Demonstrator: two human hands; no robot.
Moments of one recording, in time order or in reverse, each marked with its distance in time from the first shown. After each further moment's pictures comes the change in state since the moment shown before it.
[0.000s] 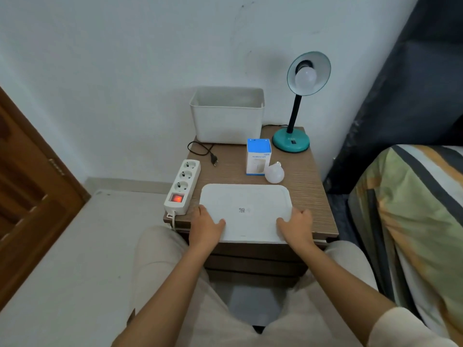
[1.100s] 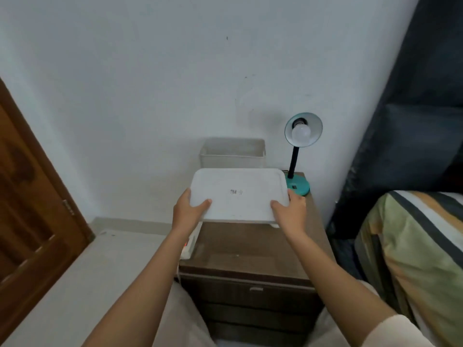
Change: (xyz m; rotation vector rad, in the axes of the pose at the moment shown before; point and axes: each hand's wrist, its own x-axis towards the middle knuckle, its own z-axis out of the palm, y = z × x) left_hand 0.025 0.067 -0.120 -0.474 0.203 0.182; right_hand 0.019 -0.111 -0.061 0.437 0.196 -0.240
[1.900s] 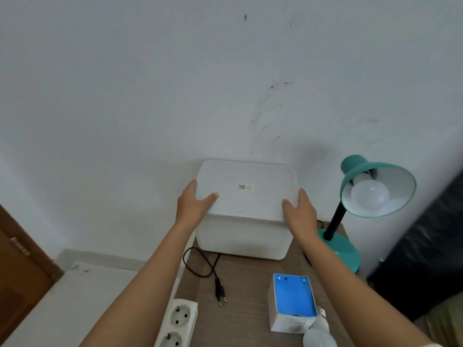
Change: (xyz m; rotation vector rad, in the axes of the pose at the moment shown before) left_hand 0.312 0.001 0.075 -0.001 -0.021 -0.017; right_hand 0.271 -0.023 0.128 -0.057 -0.127 0.077
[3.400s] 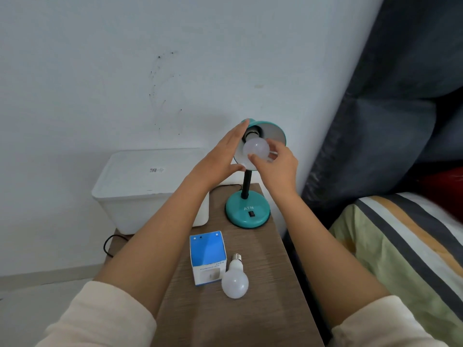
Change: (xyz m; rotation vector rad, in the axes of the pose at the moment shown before) left_hand -0.072 0.134 0.158 0.191 -0.571 0.901; right_hand -0.027 0.009 -0.142 0.041 0.398 -0.229
